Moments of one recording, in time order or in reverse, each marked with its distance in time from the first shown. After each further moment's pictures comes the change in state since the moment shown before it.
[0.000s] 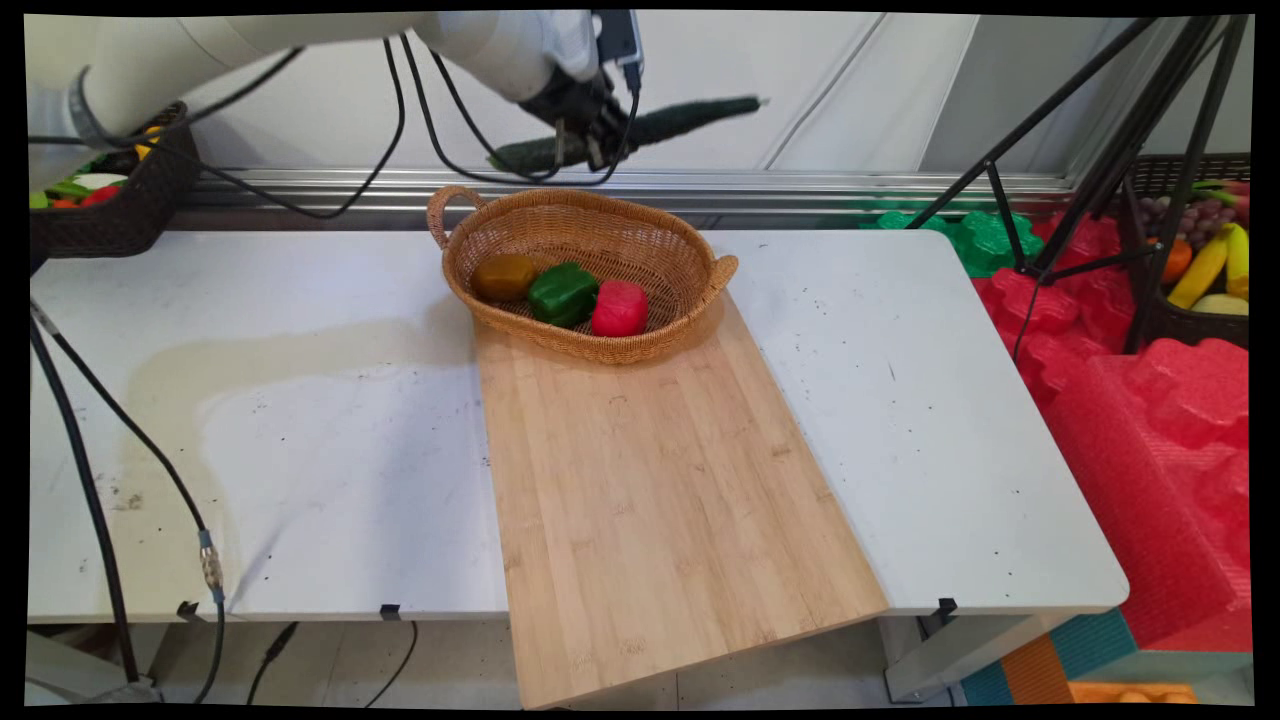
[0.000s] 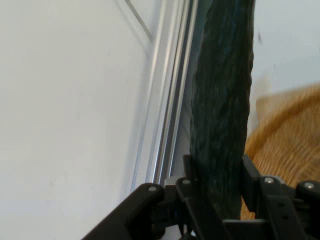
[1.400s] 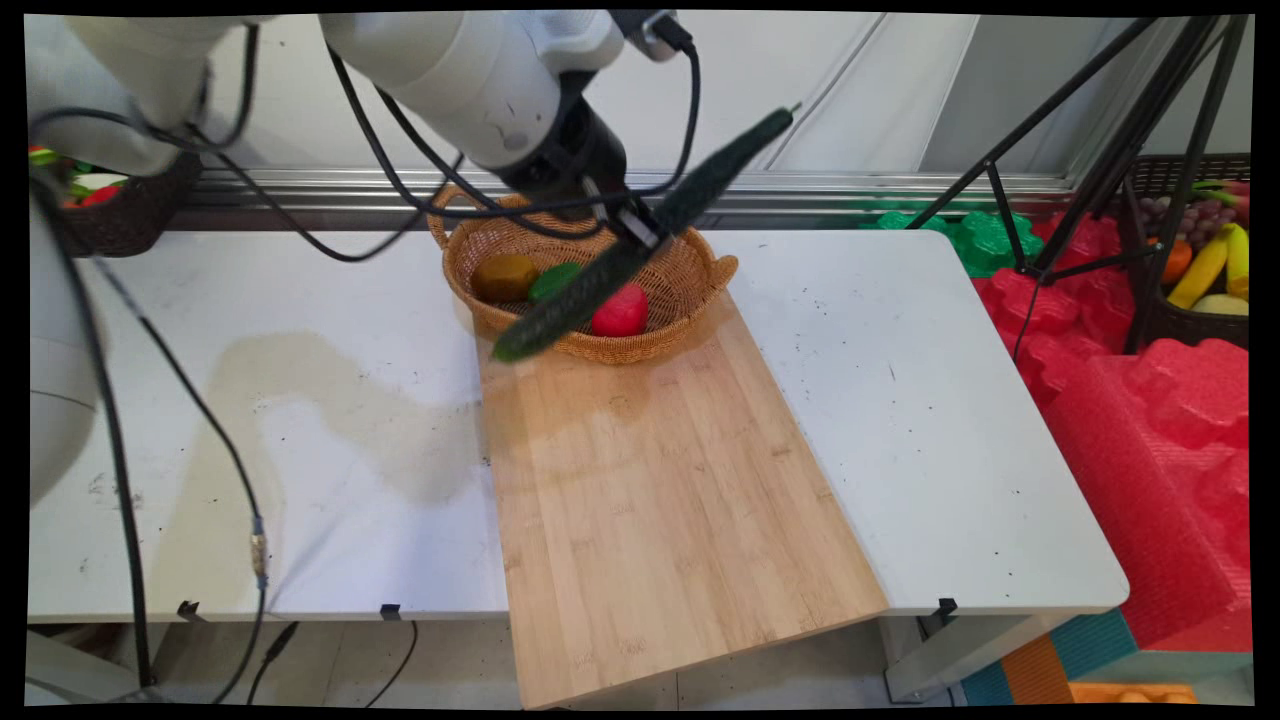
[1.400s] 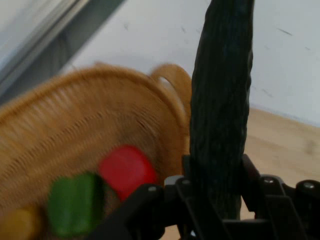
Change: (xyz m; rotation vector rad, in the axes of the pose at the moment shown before) arm 0.072 0.117 -0.146 -0.194 -0.088 -0.629
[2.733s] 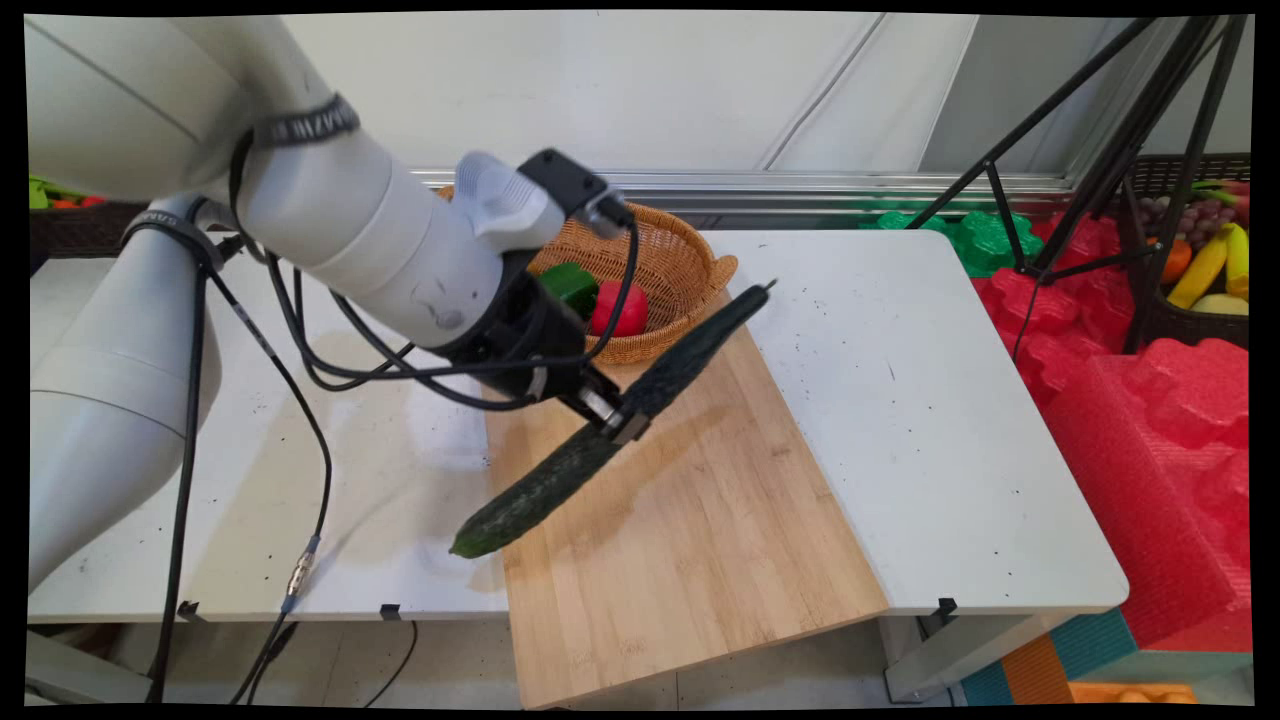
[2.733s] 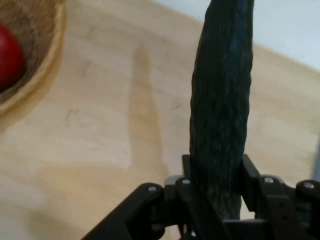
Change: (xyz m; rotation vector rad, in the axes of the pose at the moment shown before) arm -0.089 0.045 -0.002 -0.231 -0.137 -0.137
